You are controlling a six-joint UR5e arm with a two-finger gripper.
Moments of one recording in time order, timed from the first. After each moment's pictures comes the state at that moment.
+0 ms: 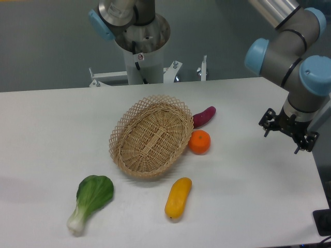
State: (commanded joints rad) arm 2.79 -2.09 -1.38 -1.14 1.55 1.48
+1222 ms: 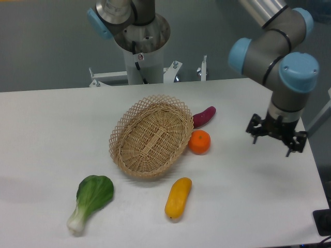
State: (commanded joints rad) arm 2.67 -2.03 -1.46 -1.11 1.51 1.18
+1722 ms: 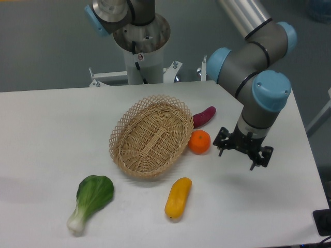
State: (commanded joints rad) arm 2.63 -2.05 -1.50 -1.10 1.39 1.13
